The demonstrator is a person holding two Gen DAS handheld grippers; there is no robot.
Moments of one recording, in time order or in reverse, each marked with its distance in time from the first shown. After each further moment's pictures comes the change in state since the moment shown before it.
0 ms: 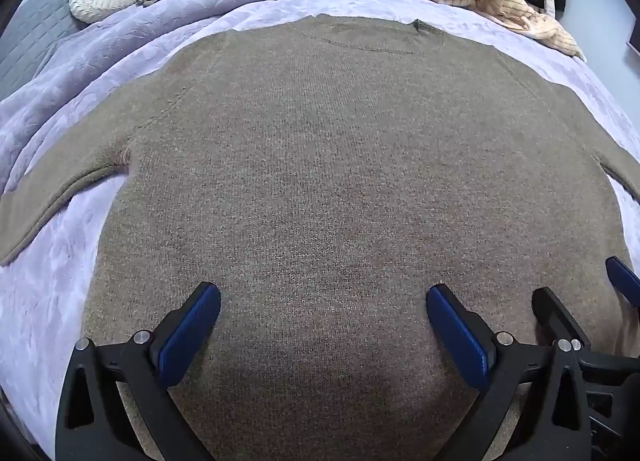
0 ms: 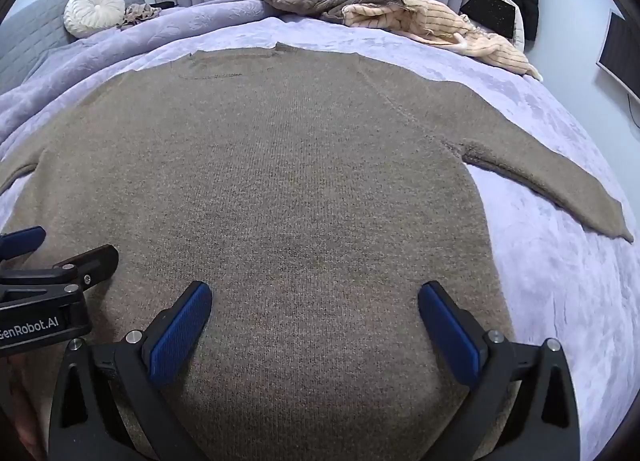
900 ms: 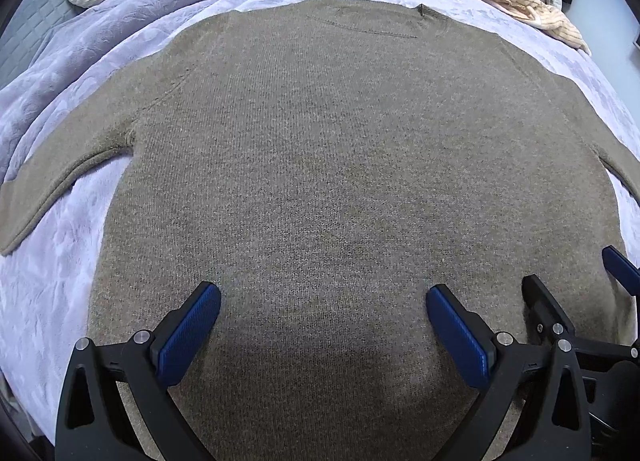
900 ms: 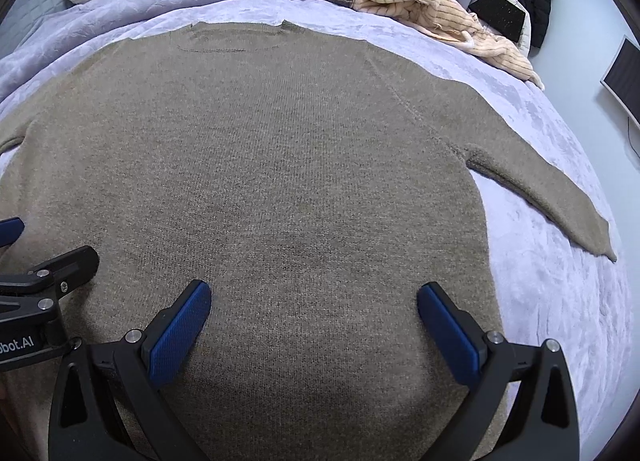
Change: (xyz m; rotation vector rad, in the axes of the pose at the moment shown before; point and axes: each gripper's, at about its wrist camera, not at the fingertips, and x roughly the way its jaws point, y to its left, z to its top) left arm 0.007 -0.006 0.004 -0.023 0.087 0.007; right arm 0.003 0.016 0.007 -0.063 0.084 -0.075
